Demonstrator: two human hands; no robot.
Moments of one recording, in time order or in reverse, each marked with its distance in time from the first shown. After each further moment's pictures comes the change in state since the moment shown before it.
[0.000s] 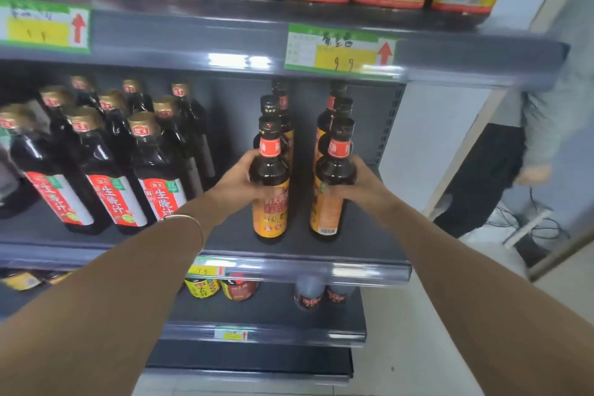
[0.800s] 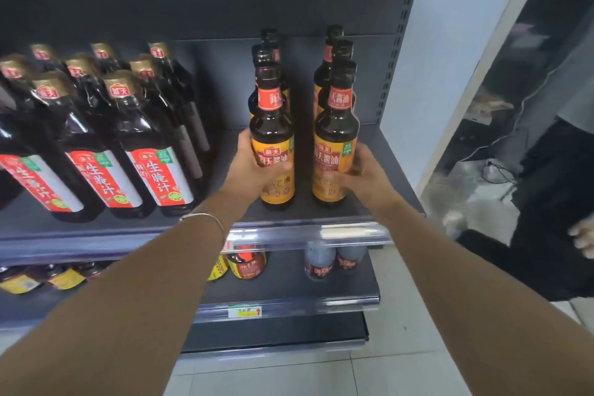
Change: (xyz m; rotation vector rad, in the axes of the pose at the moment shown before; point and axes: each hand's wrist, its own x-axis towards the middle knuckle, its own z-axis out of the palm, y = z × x) left_hand -0.009 -0.038 0.029 -0.054 0.171 0.032; right_hand -0.039 0.041 0.047 0.190 0.194 -0.005
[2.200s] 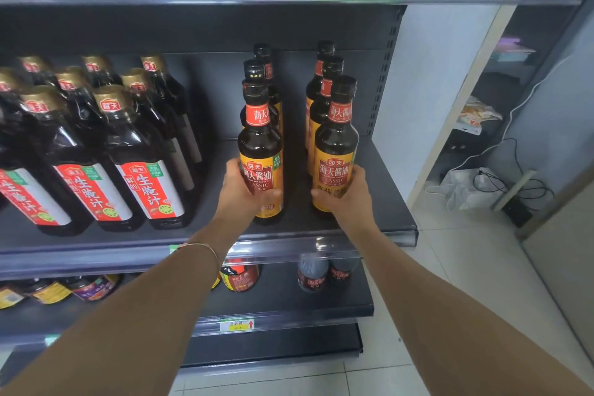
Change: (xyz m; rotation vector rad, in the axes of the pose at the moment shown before) left_hand -0.004 -0.014 0.007 0.075 0.073 -0.064; right_hand 0.001 0.023 0.019 -0.147 0.286 -0.014
